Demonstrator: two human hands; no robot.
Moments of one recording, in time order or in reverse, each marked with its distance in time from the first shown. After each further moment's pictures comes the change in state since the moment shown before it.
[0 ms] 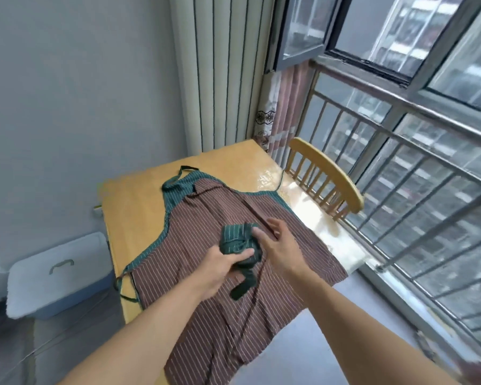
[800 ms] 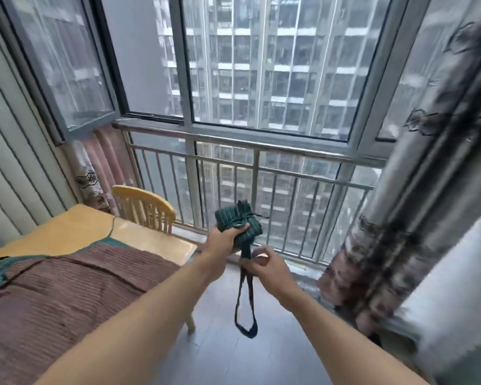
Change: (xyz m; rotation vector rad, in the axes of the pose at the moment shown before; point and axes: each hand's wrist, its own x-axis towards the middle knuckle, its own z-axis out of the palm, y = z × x) left_hand -0.148 -0.054 0.456 0.074 -0.410 0.175; right_hand -0.328 0.162 -0.326 0.324 0.463 0.035
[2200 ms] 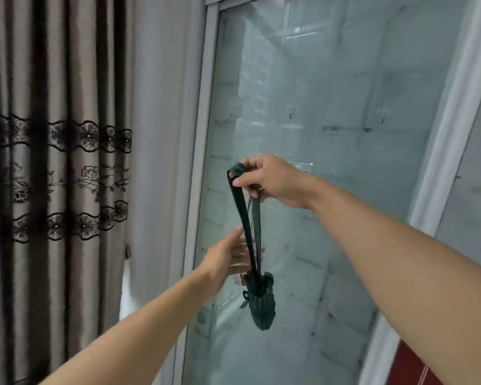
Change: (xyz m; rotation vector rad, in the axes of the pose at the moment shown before) left_hand -0.147 -0.027 0.759 0.159 -1.618 -0.135; right_hand -0.233 -0.239 -0.676 -0.514 0.983 0.088
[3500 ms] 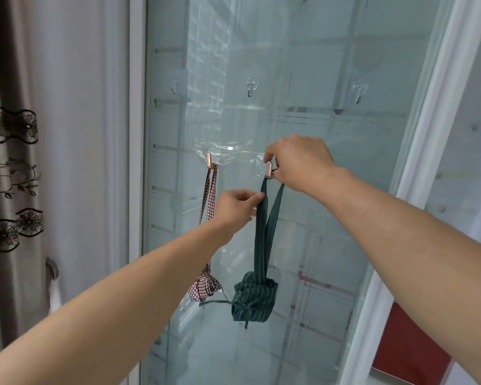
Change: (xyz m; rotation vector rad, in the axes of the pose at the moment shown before) left_hand 0.171 0.035 0.080 0.284 0.046 0.261; right_hand 0.020 0.070 -0.111 -1.396 0.472 0.142
